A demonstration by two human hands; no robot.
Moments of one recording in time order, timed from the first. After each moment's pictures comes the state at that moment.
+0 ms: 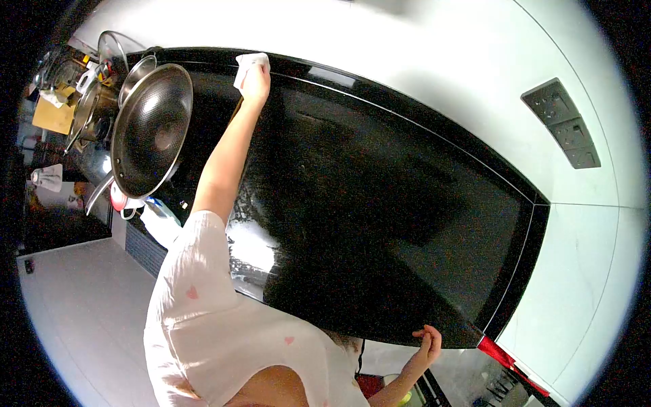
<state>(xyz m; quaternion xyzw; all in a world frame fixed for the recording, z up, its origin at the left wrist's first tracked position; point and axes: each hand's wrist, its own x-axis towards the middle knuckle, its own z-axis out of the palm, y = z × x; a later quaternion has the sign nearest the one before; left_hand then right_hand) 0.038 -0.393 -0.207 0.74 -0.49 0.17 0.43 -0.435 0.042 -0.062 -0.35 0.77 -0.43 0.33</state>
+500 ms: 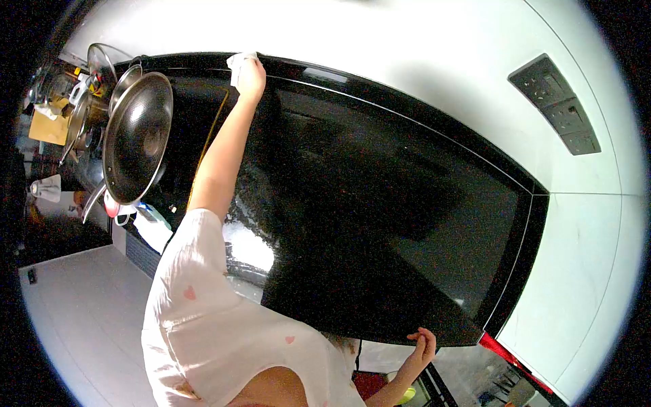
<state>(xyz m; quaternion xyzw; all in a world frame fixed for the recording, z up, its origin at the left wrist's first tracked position) 0.008 -0.416 -0.214 0.76 -0.50 0.27 0.32 -0.456 0.053 -0.074 -0.33 0.78 -0.41 0.33</state>
